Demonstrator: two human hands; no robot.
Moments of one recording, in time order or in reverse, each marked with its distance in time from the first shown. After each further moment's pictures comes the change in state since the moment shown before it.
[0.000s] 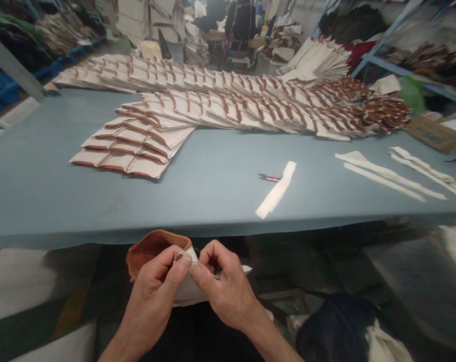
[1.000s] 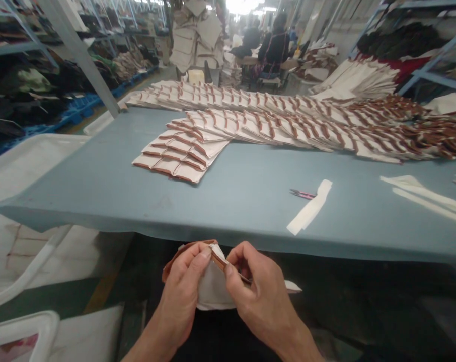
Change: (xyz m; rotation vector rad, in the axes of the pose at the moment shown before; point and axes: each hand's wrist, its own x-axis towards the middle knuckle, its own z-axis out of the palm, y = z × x) left_hand -0.013 -0.013 -0.009 -0.404 0.145 -0.114; right_hand 0.001 -0.024 0.007 -0.442 0.038 -0.168
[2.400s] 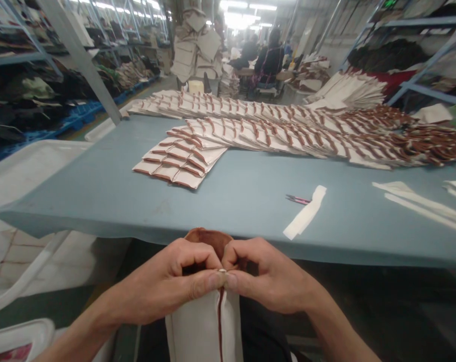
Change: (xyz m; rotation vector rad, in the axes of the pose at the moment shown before) left_hand 0.017 0.094 -0.017 0.608 -0.740 0.209; right_hand 0.042 -0.014 -0.051 0.454 -0.625 -0.159
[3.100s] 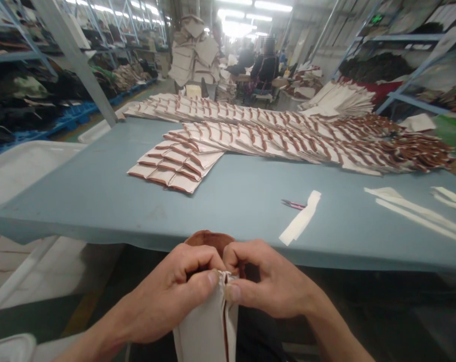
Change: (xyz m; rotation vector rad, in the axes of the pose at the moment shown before) left_hand 0.009 0.005 0.011 -0.034 0.114 0.007; right_hand 0.002 0.001 -0.010 -0.040 0.016 -0.082
